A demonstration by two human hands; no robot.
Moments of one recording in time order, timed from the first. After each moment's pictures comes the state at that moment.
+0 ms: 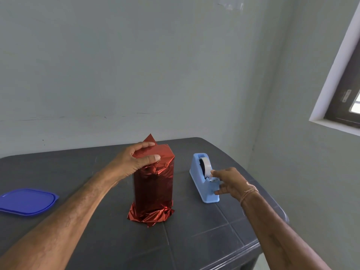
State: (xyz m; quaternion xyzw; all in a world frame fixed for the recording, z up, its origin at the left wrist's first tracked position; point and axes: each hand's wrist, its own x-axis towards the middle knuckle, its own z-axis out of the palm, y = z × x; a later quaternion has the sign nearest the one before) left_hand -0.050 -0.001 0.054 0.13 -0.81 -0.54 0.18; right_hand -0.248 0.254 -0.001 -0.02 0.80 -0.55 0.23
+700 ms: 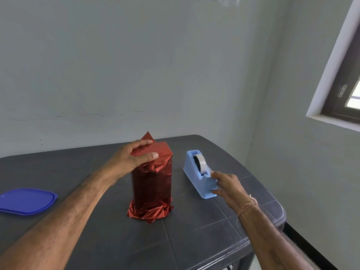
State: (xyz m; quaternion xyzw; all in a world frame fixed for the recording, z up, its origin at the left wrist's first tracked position) left_hand -0.046 0.003 0.056 0.14 -0.81 -0.54 0.18; right_hand -0.226 0.265 -0.036 0.00 0.70 -0.69 0.19
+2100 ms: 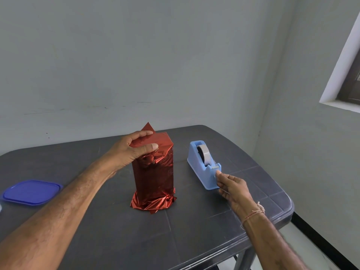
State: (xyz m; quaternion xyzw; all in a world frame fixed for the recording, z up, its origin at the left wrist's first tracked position) left_hand -0.047 0.001 0.055 0.15 -0.81 -0.54 0.17; right_hand -0.215 0.280 -0.071 0.01 0.63 -0.75 0.20
